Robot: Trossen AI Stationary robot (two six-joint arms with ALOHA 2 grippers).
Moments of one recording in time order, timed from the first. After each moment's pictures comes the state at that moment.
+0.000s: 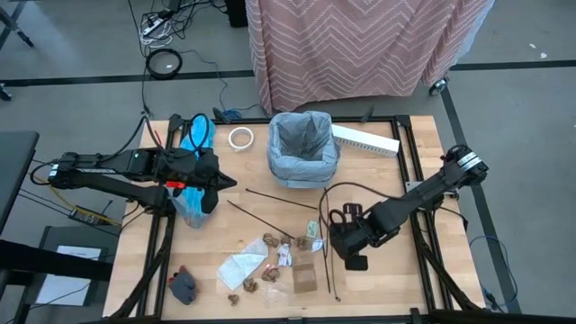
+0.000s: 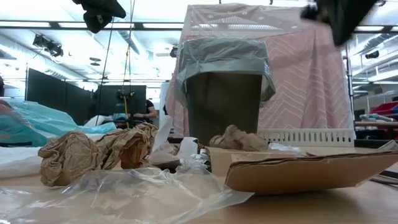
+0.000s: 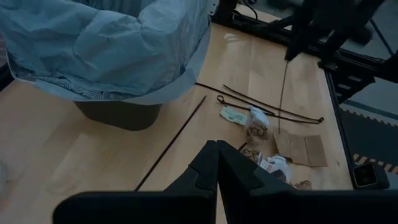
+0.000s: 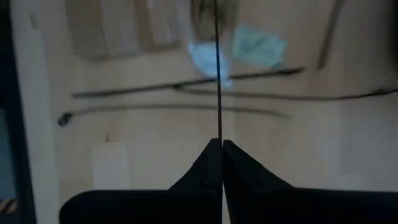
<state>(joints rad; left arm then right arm) -0.06 0.84 0.93 -0.63 -0.11 -0.35 0.52 1.61 1.40 -1.10 0.18 0.55</state>
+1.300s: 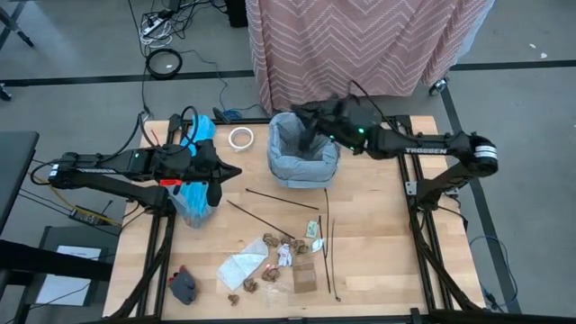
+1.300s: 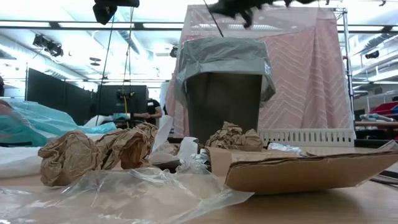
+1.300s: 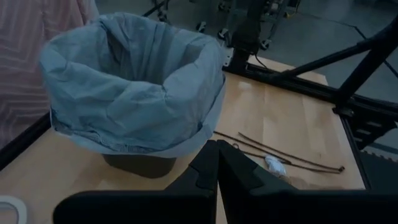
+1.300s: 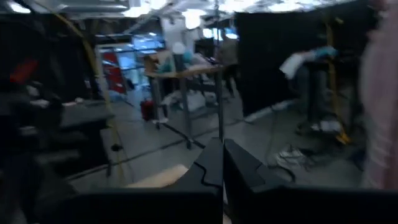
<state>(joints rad) -0.06 0.84 0.93 -0.46 -0.24 -0.30 -0.22 1.40 1.10 0.43 0.35 0.11</state>
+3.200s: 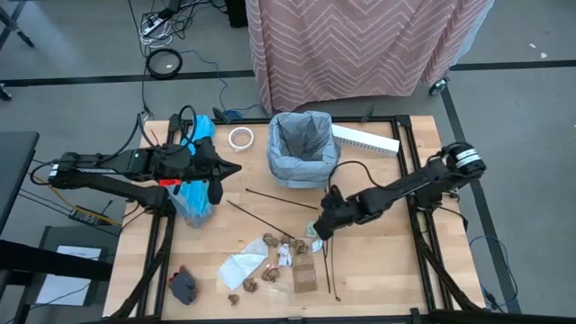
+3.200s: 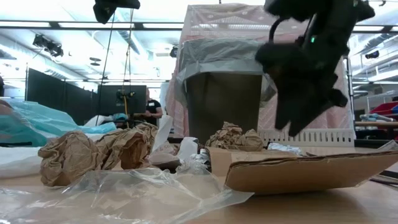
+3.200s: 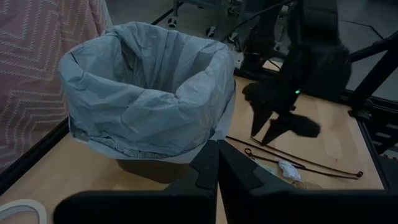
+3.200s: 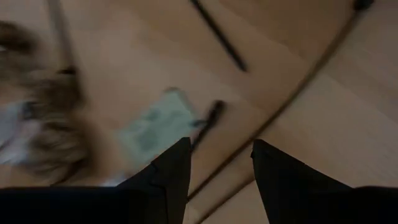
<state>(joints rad) -0.06 0.84 0.93 -0.46 -0.29 -0.27 0.29 1.62 0.91 -0.48 0.24 1.20</state>
